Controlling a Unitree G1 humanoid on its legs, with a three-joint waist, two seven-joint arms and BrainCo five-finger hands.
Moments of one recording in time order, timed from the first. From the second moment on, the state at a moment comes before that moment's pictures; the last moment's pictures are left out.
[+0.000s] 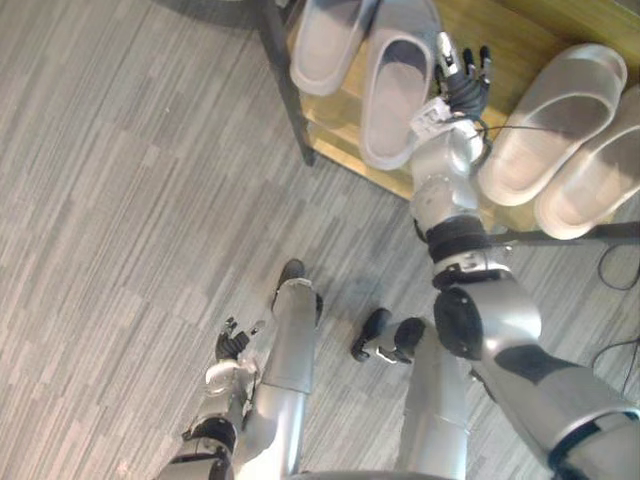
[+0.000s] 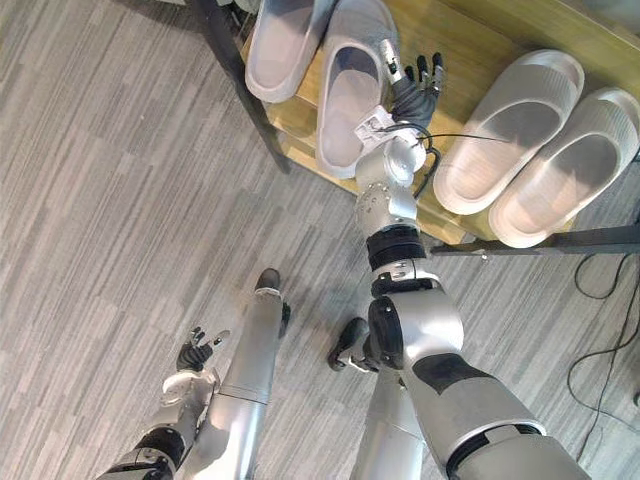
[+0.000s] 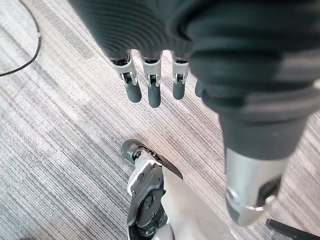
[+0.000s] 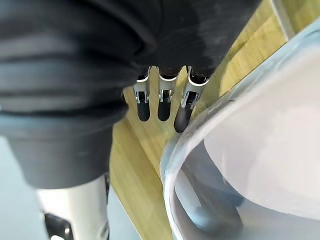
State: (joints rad) left arm -0.24 0.05 0.18 0.97 -0.24 -0.19 0.15; right arm -1.25 -0.10 -0.25 0.84 0.68 -0.27 -0.44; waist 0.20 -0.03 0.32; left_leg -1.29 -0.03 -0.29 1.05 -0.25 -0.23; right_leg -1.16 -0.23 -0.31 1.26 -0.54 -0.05
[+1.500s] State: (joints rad) left arm -0.27 0.04 0.18 0.96 -0.28 -0.21 0.13; right arm -1.23 -0.20 -0.22 0.71 0.25 -0.21 -0.63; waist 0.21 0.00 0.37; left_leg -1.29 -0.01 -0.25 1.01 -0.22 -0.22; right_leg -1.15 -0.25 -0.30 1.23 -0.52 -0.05
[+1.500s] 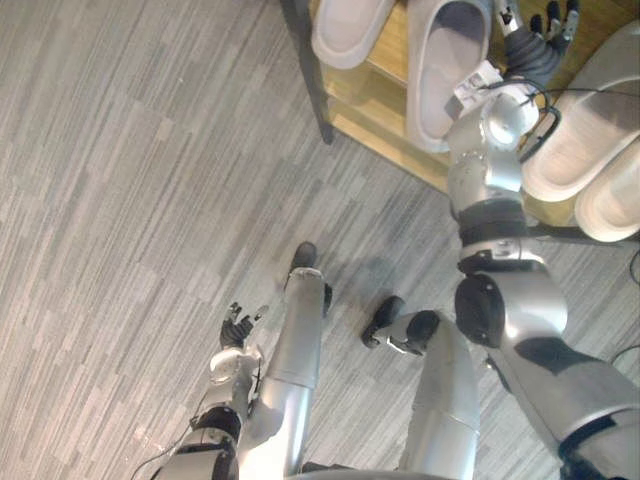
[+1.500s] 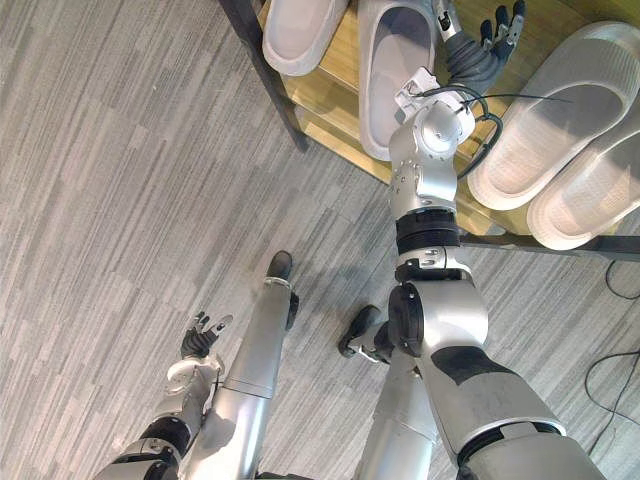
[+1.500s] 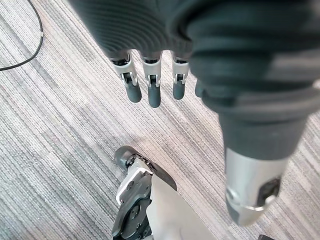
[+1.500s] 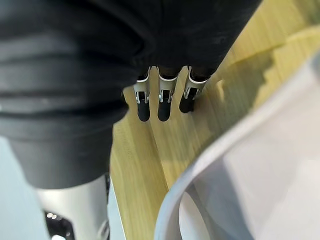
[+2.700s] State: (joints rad) left arm -0.26 0.07 0.29 0.96 -0.26 -0.19 0.11; right arm -0.76 0.08 -0.01 0.34 0.00 -0.19 -0.55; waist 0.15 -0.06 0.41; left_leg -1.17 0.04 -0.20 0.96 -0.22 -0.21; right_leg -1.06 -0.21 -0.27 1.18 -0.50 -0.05
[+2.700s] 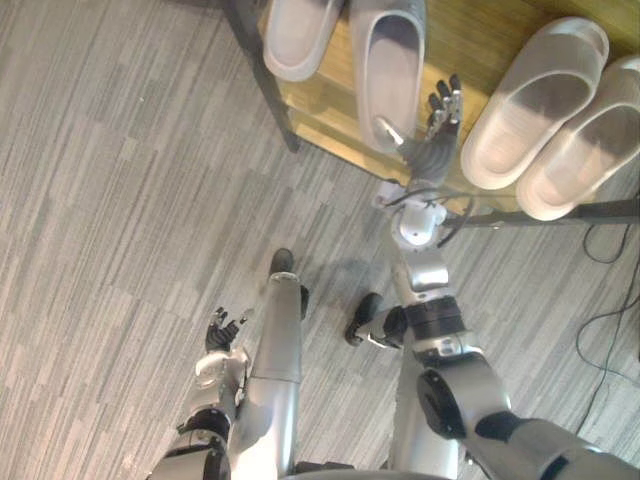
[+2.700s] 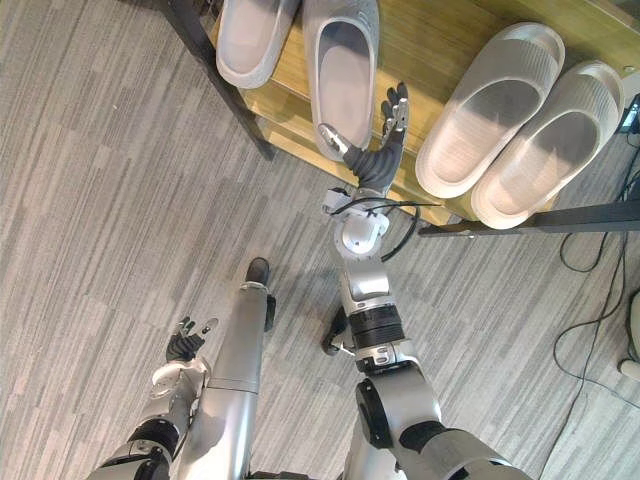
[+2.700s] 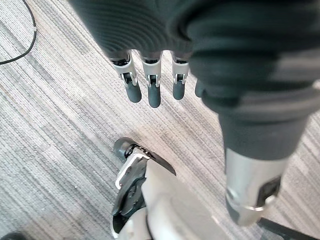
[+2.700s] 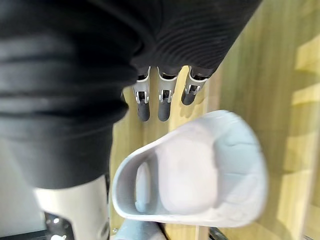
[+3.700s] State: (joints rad) left arm -0.28 0.06 0.29 0.96 -0.34 -0.19 0.13; right arm -0.95 0.11 -0.08 0.51 0.37 -0.23 -0.52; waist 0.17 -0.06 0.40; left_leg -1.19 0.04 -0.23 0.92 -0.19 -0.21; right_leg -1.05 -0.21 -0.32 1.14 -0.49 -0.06
